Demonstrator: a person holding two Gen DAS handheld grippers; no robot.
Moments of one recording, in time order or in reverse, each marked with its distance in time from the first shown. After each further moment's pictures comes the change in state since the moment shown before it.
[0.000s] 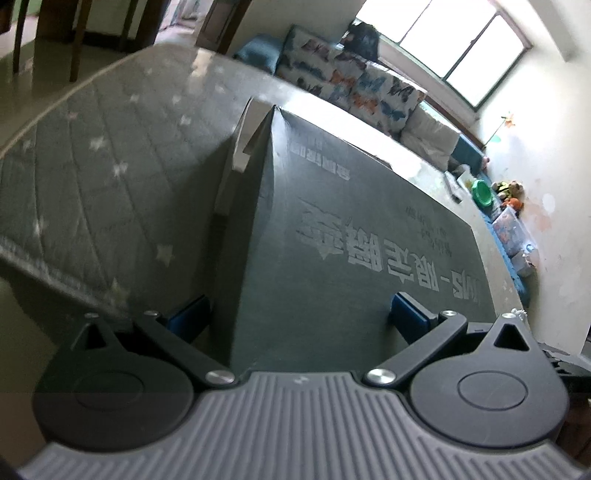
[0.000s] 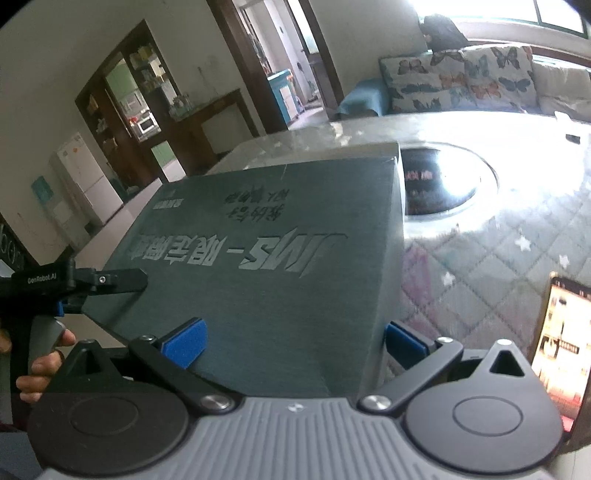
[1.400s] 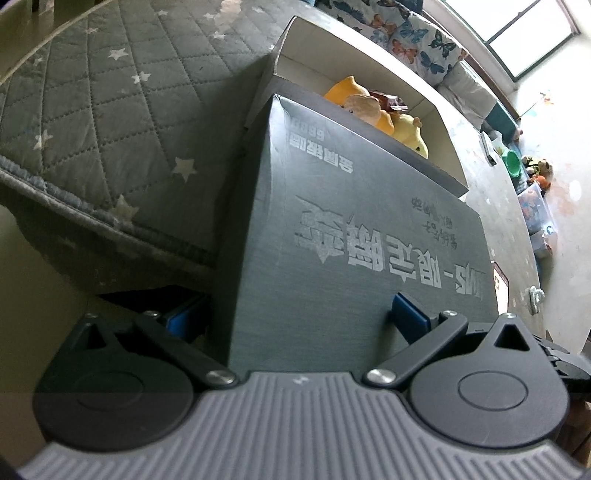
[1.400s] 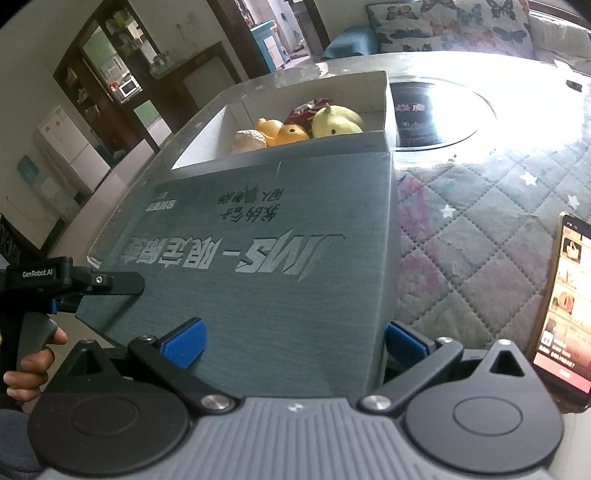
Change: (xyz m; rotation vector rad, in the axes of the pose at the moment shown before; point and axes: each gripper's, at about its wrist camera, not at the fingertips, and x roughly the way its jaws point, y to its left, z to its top) left arm 0.038 0.023 -0.009 -0.124 0.214 0.060; right arm 0.027 -0.007 -0.011 0.044 0.170 -0.019
